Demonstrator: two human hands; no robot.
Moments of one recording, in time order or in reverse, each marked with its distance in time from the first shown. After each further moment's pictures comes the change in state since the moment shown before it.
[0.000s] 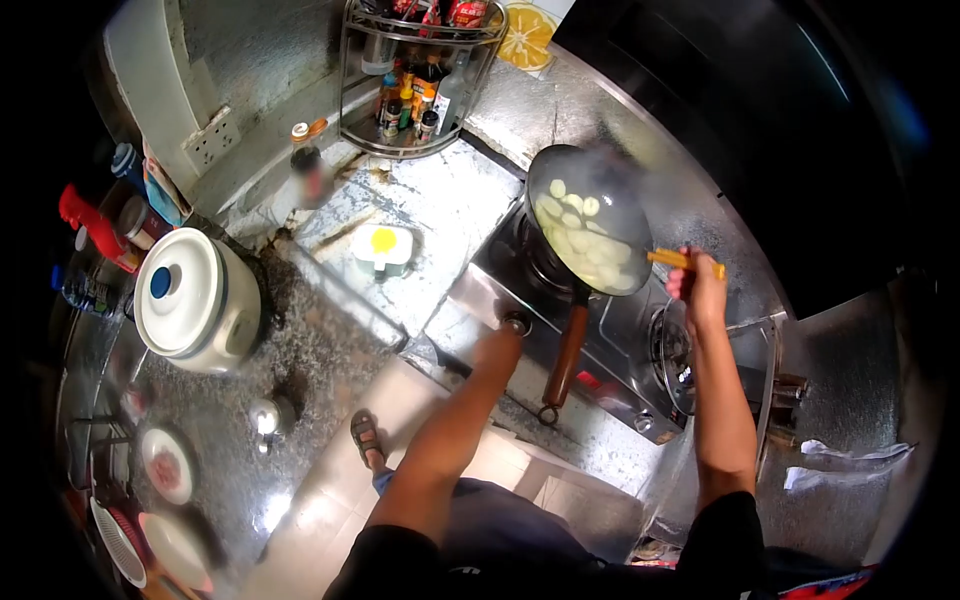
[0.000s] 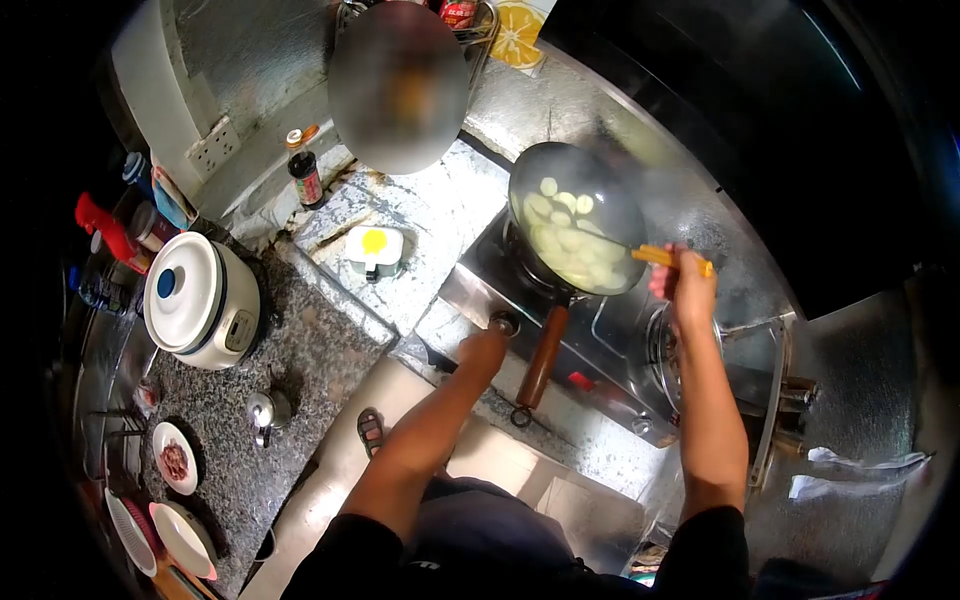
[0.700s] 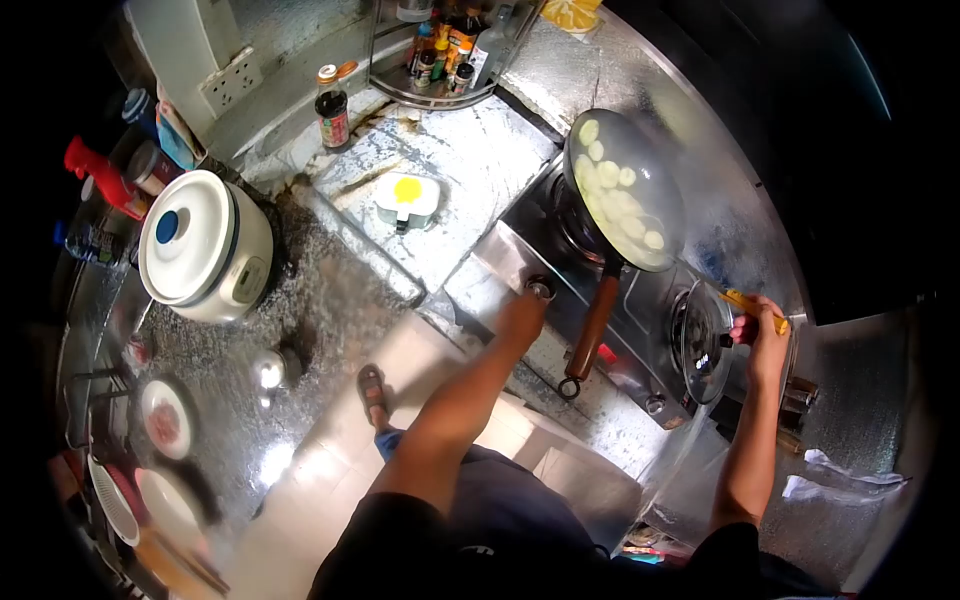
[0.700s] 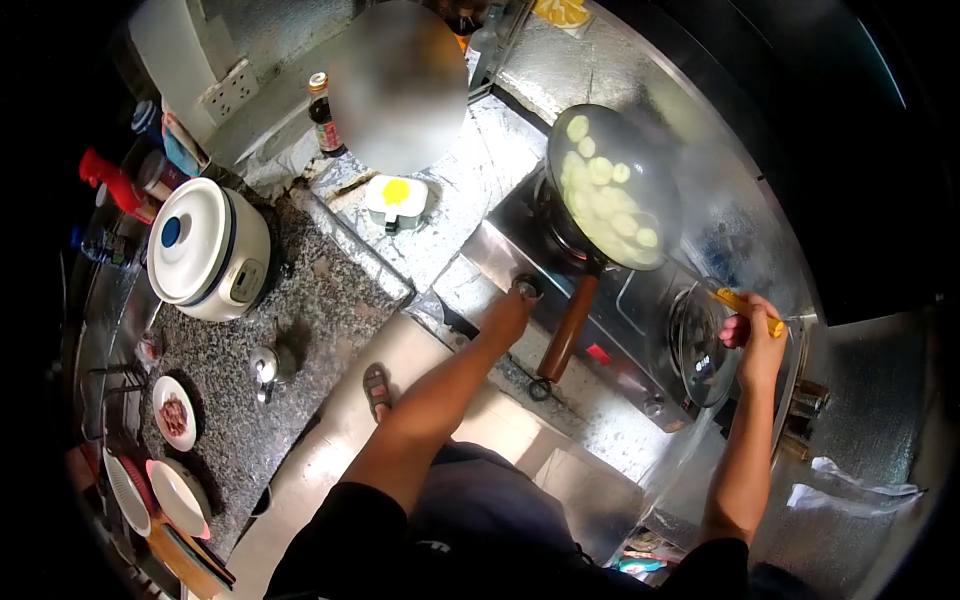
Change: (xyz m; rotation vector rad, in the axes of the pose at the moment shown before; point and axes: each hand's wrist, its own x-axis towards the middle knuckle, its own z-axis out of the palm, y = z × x) left_hand -0.004 -0.004 0.014 -0.237 0.147 0.017; right_hand -0.055 0.001 -0.072 -0.240 0.059 -0.077
